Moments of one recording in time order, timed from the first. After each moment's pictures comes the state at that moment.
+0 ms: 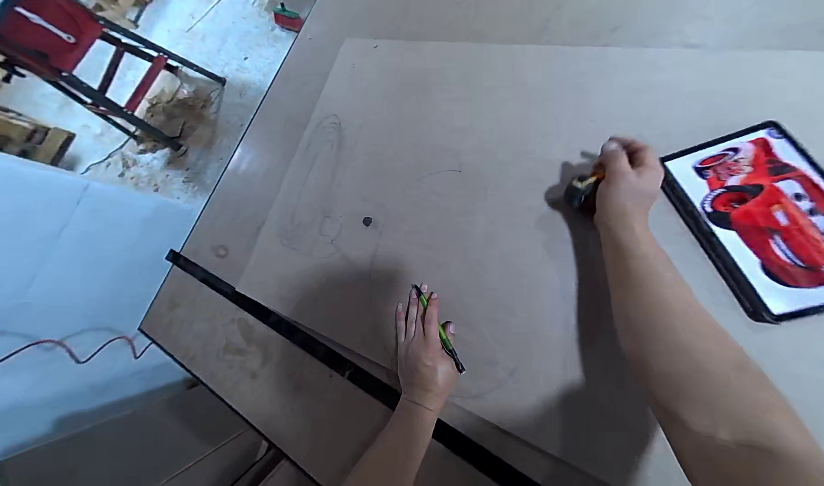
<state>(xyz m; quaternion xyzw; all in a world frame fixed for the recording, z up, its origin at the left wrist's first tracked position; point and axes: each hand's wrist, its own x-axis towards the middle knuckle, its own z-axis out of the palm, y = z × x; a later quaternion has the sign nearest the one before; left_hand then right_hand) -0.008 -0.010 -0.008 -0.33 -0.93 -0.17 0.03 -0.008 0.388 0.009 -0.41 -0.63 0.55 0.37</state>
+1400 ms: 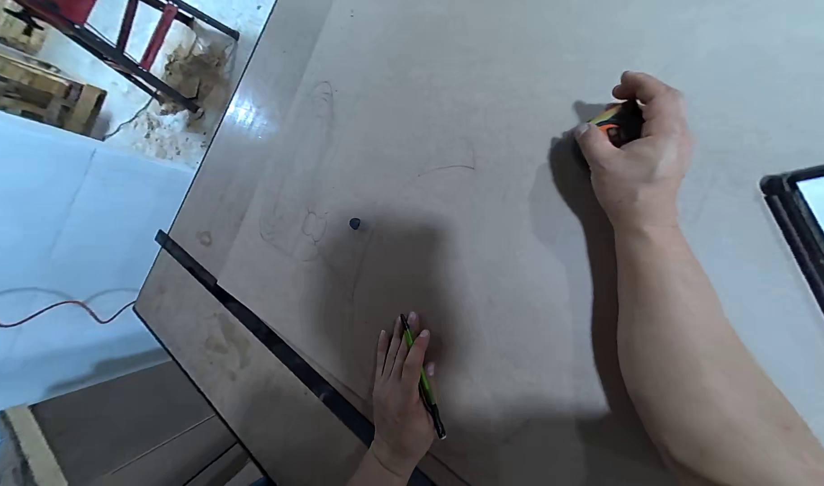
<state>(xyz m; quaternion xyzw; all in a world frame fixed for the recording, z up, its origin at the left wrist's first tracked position) -0.010 -0.017 -0.014 -0.33 -0.91 -0.24 0.02 -0.082 0.404 -0.008 -0.29 -0.81 0.40 0.31</state>
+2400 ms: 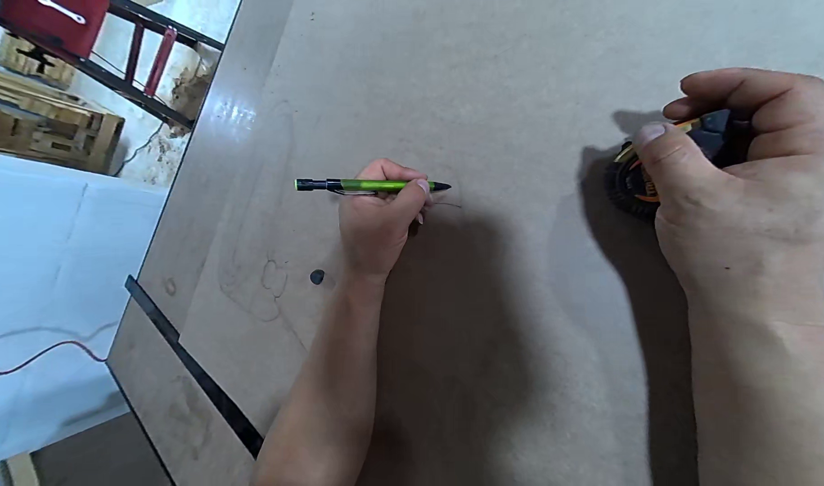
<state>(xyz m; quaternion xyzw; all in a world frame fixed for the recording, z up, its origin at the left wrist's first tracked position) -0.260 0.188 -0.004 -0.28 -0.72 -0.63 -0.13 -0.086 0.412 -0.015 -0.34 -0.76 0.45 0.33</state>
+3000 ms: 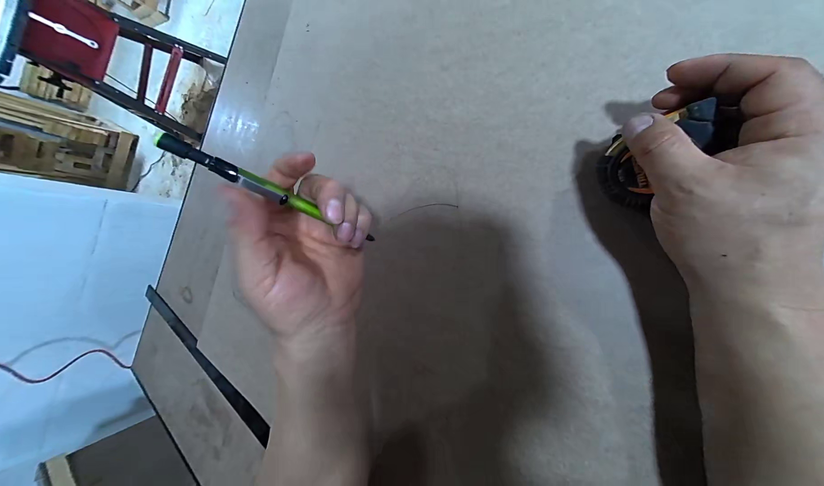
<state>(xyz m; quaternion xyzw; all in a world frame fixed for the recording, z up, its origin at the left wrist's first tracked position) -0.242 0.160 0.065 -0.22 -0.55 -0.79 -0.17 -0.085 0.415 -0.014 -0.34 -0.76 0.46 0.33</state>
